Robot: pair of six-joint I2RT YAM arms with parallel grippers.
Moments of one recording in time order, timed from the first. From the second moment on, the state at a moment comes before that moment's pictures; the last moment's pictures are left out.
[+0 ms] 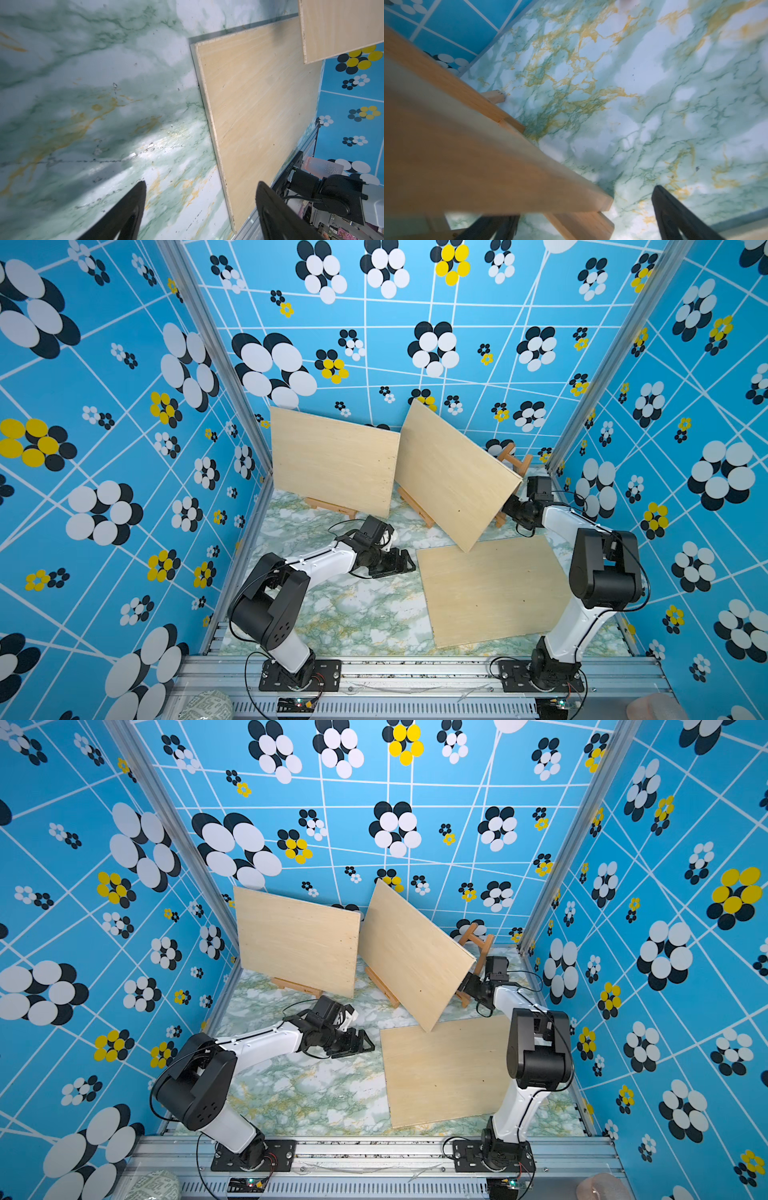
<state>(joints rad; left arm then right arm) -0.55 1.63 0.89 -0.29 0.54 -0.60 -0.07 1.85 1.23 -0.26 -0.11 0.43</state>
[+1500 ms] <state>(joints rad) -0.62 1.68 0.90 -0.25 0.59 -0.63 -0.50 1.48 0.93 -0.38 -0.17 0.49</state>
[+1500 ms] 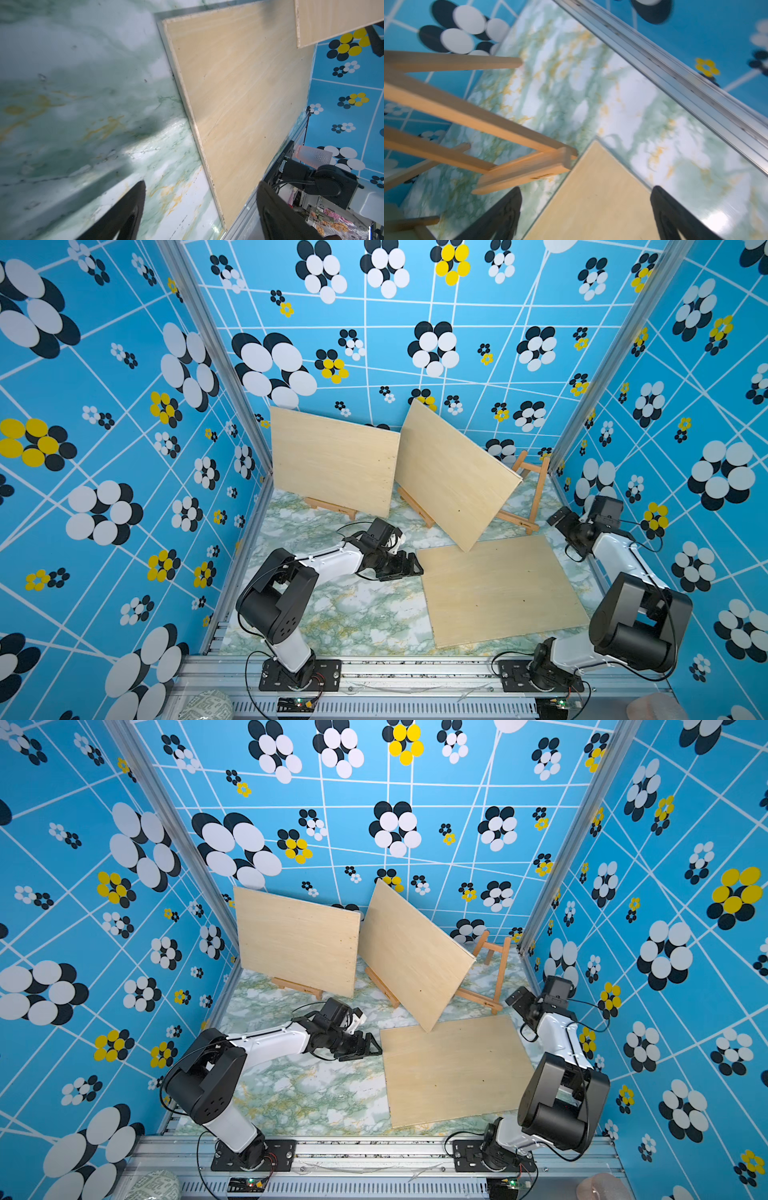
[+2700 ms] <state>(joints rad) -0.68 1.77 0.97 -0.26 0.58 -0.64 -0.55 1.20 0.58 -0.63 -0.38 0.53</state>
